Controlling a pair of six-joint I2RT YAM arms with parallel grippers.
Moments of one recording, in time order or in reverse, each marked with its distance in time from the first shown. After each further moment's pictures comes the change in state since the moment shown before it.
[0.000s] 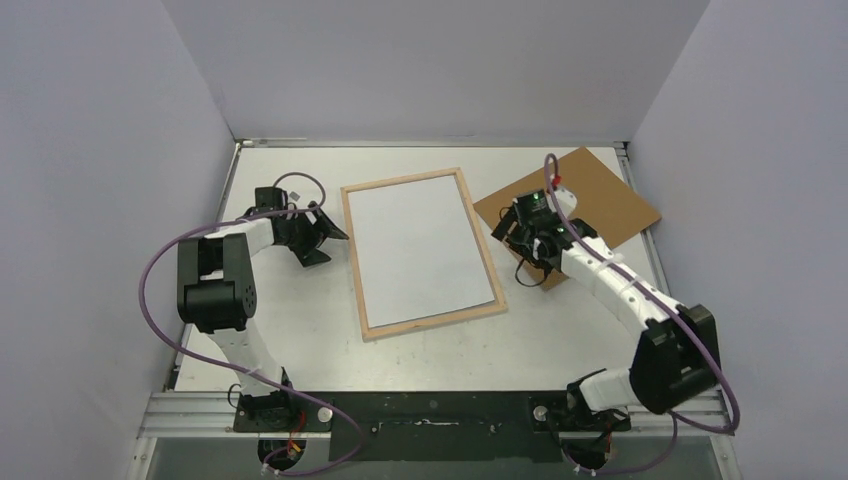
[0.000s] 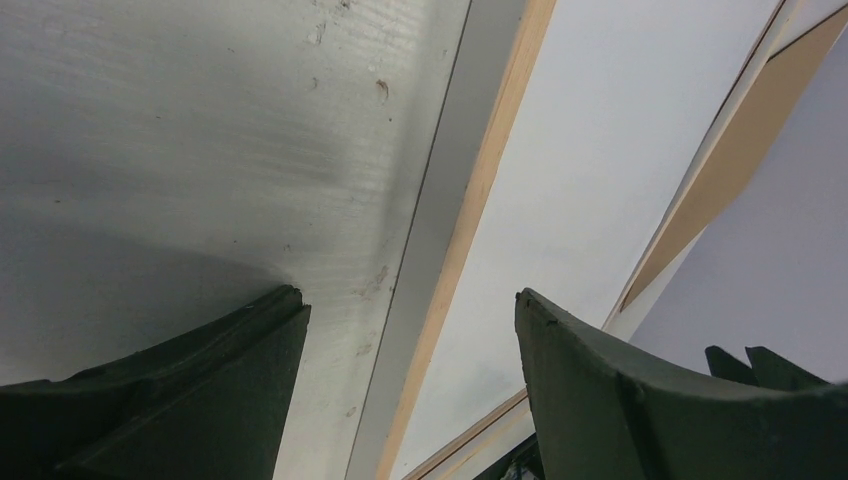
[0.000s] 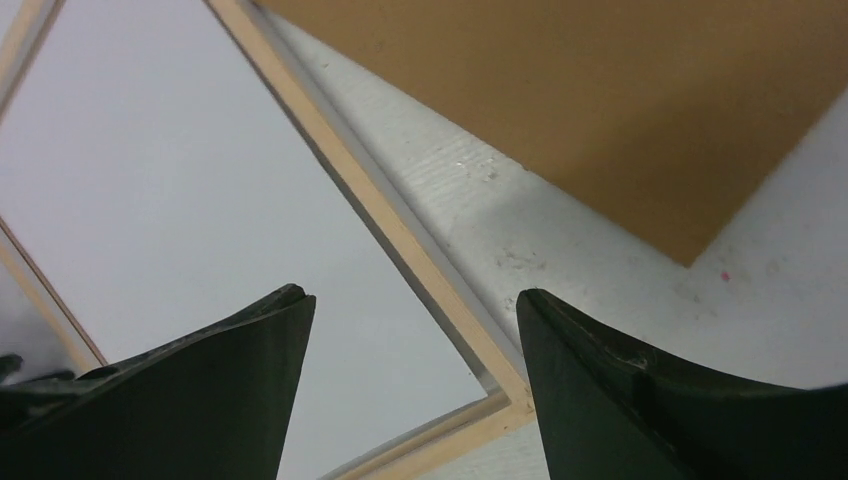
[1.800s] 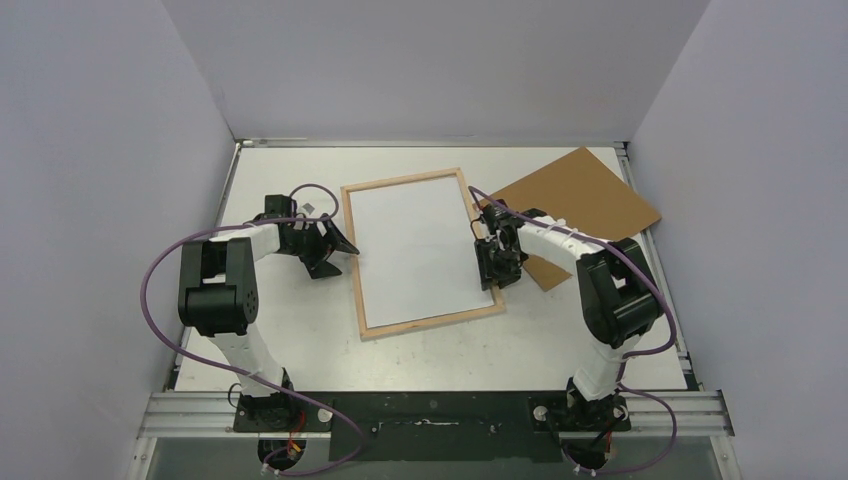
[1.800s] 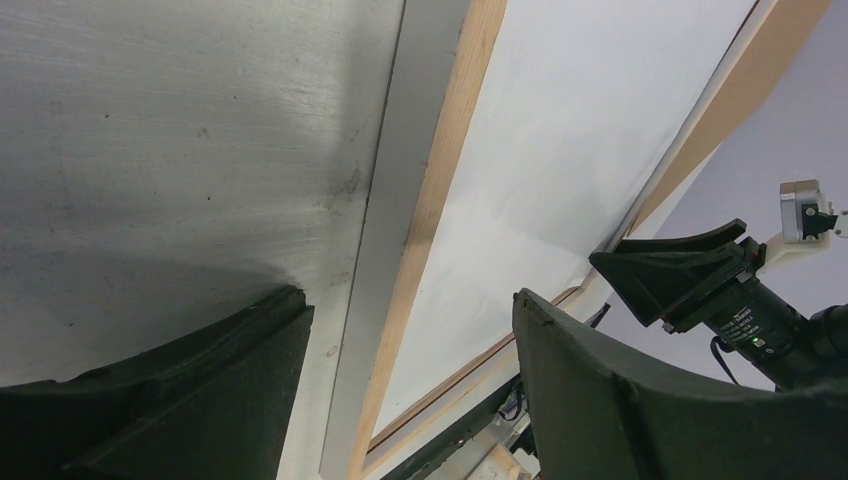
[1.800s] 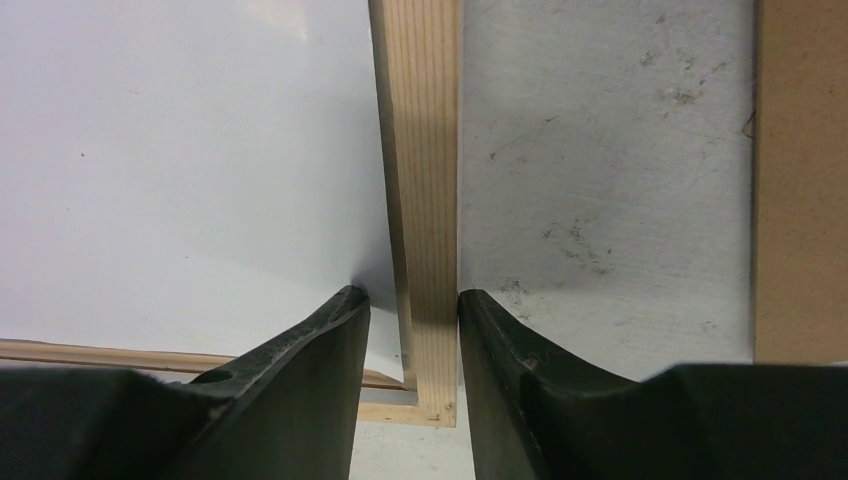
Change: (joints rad) left arm -0.047 -0.032 -0.061 -0.083 0.093 0.047; right arm 0.031 0.472 0.168 -0.134 -0.402 -0.703
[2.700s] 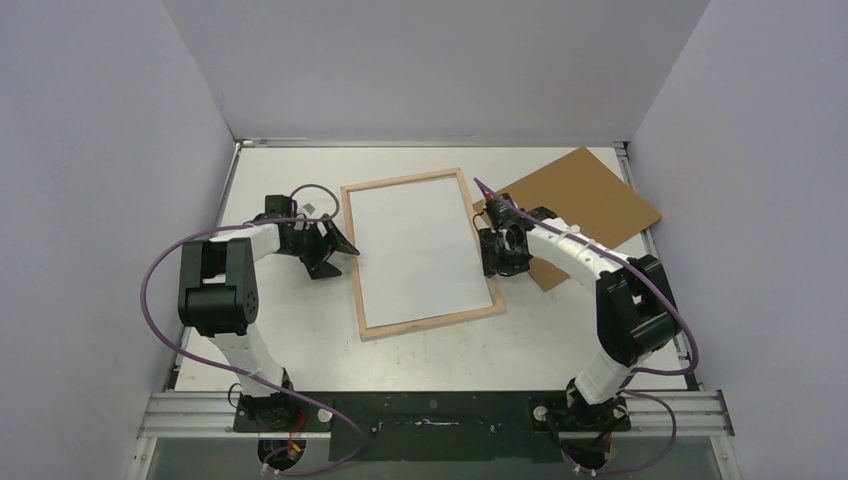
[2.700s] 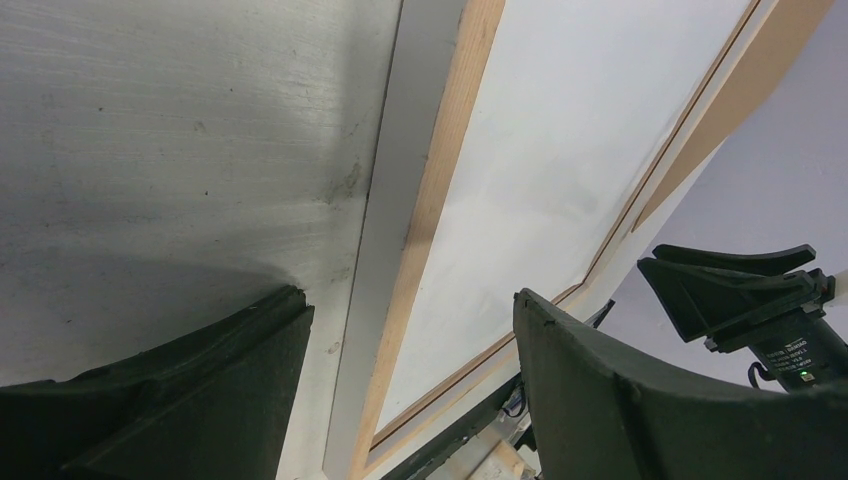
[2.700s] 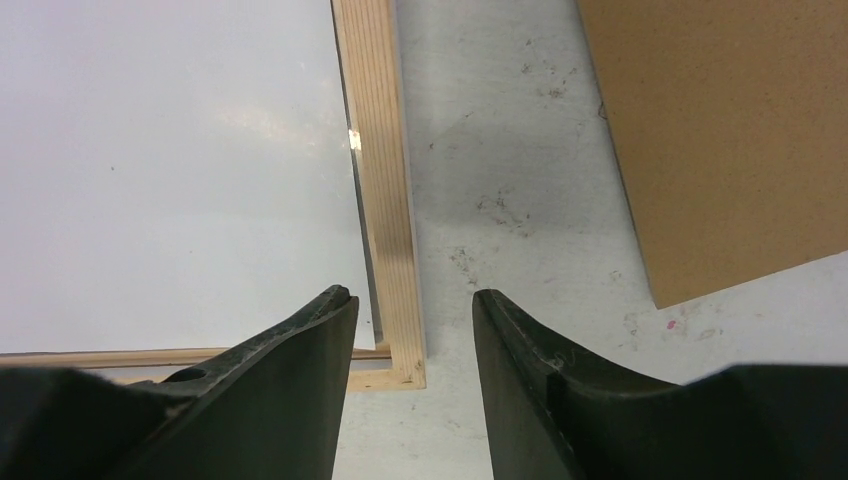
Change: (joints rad) left arm -0.001 -0.002 0.000 -0.011 0.000 0.014; right arm 0.022 -0.130 0.000 -0.016 0.148 0.022
